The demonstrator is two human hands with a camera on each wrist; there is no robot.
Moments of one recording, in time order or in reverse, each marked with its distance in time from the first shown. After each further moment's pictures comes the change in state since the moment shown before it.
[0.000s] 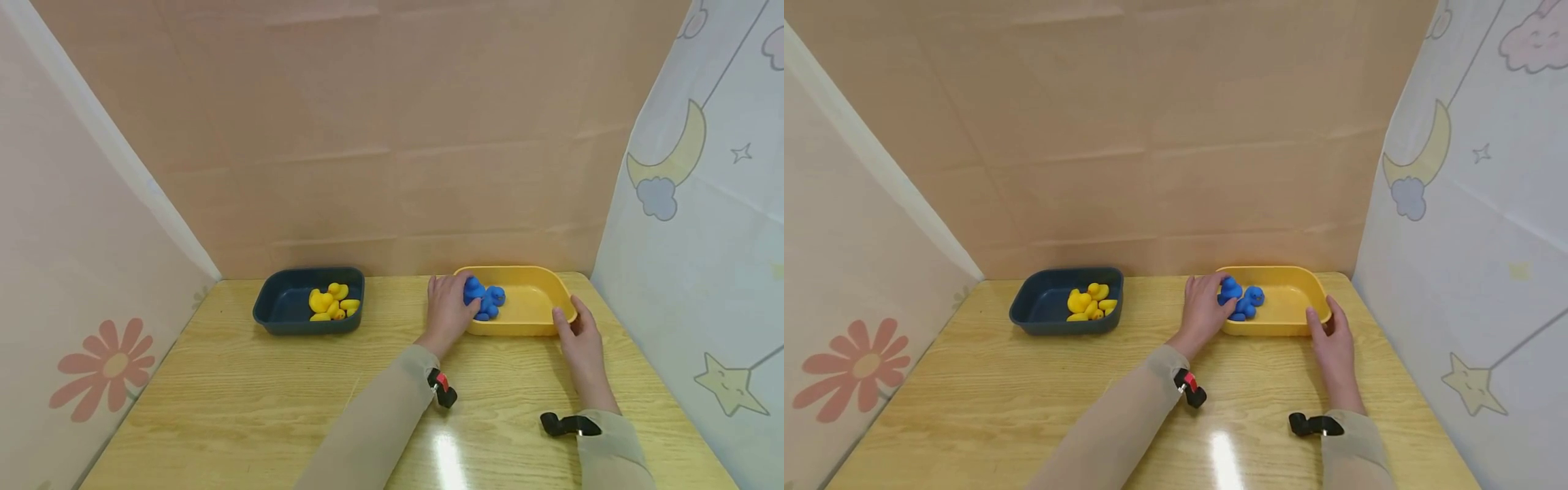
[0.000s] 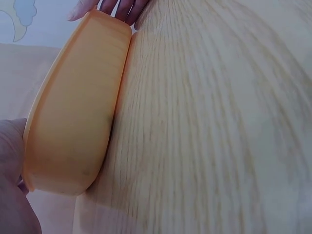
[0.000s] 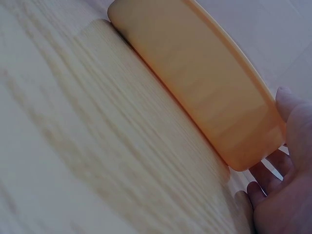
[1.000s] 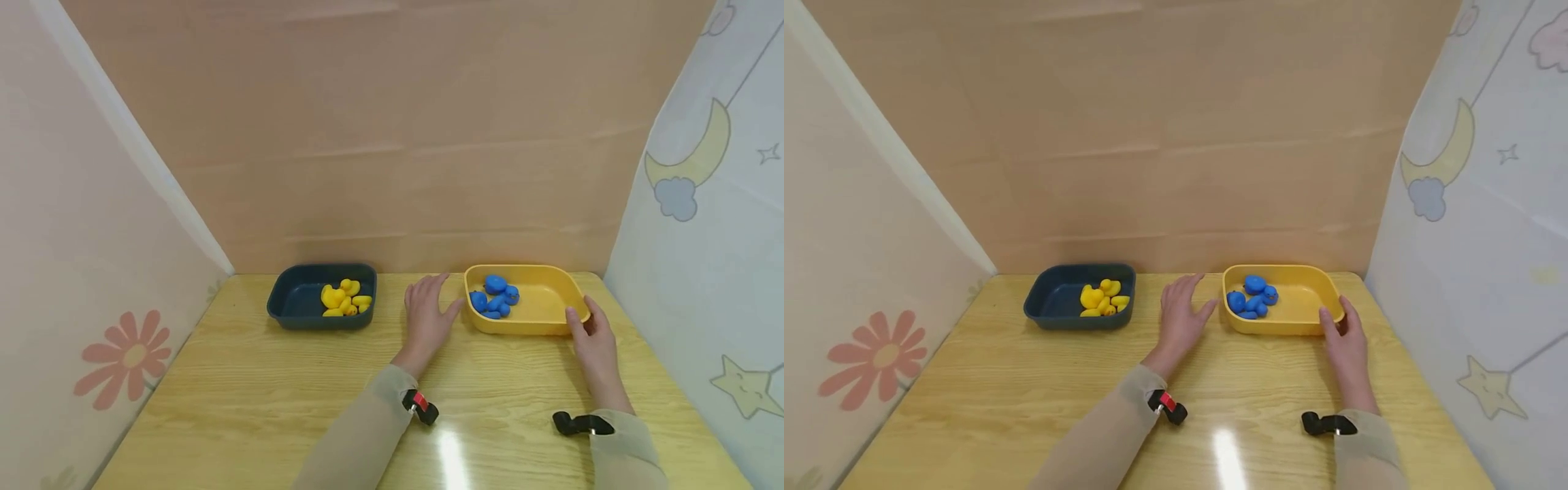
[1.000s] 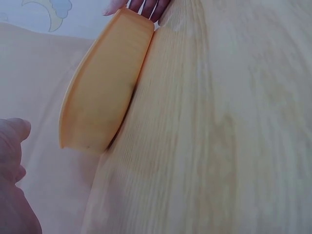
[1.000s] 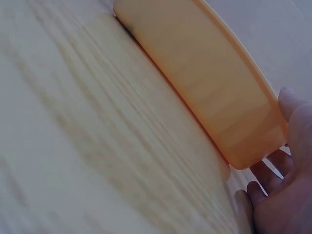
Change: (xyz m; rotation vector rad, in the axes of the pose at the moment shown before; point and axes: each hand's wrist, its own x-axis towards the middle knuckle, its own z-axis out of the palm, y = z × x) left_hand -0.040 -0.046 -0.040 -0.131 0.130 -0.008; right_hand -0.001 0.002 0.000 -0.066 0.021 -0.026
